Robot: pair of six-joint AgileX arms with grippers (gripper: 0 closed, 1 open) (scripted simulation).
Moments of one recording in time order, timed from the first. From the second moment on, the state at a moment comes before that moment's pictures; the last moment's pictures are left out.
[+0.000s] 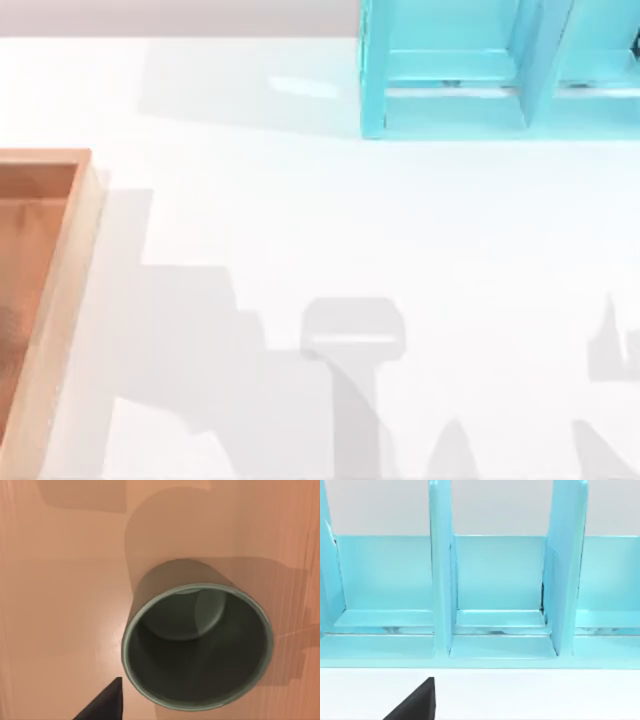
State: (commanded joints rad) left arm 0.24 1.74 1.32 -1.10 0.08 0.26; right arm 0.00 0.00 0.00 0.00 0.00 0.00
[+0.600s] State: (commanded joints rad) left arm 0.24 1.74 1.65 -1.43 0.08 0.26; right arm 0.00 0.00 0.00 0.00 0.00 0.00
